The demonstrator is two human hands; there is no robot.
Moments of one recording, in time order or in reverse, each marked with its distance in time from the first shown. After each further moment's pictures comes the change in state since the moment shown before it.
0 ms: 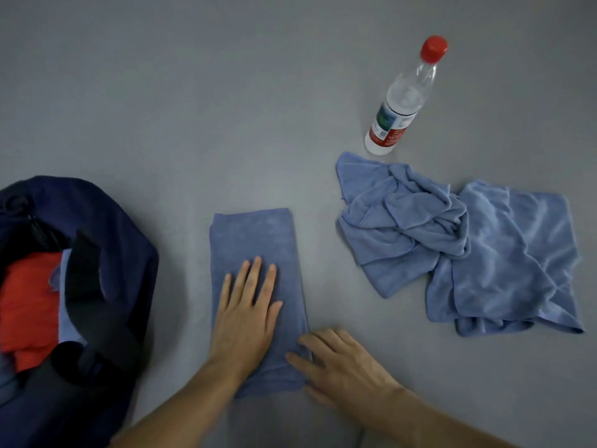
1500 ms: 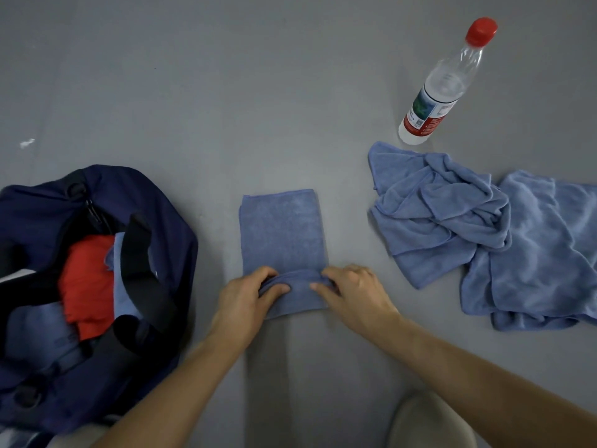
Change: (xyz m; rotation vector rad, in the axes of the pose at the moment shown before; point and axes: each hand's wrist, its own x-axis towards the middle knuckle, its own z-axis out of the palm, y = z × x) left_hand -0.003 -0.037 -0.060 -0.536 -0.027 -0.304; right_hand 0.090 0.025 -0.023 0.359 0.007 0.586
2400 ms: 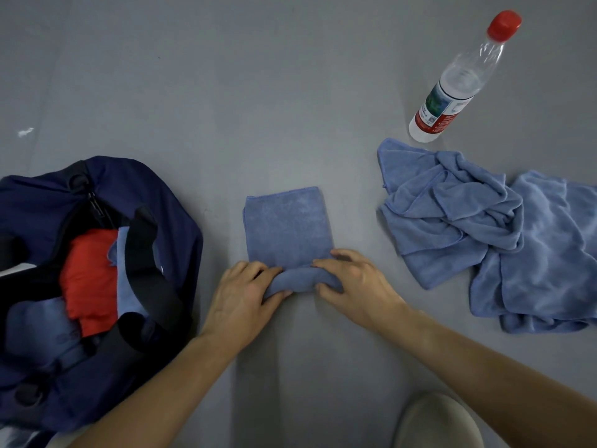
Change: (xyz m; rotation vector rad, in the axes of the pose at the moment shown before) left_hand 0.005 -0.029 -0.004 0.333 0.062 0.380; right_hand 0.012 -0.010 -0.007 0.043 0.041 -0.122
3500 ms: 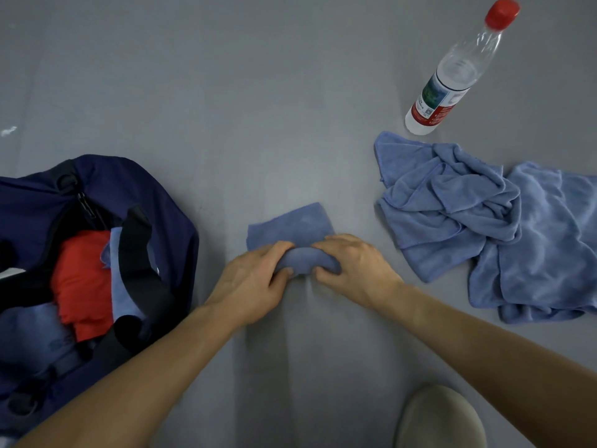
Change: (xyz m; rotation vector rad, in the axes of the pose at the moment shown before) left_hand 0.034 0.008 -0.018 -0.152 -0.173 0.000; right_hand 0.022 0.010 -0.002 -0.035 -0.083 0.002
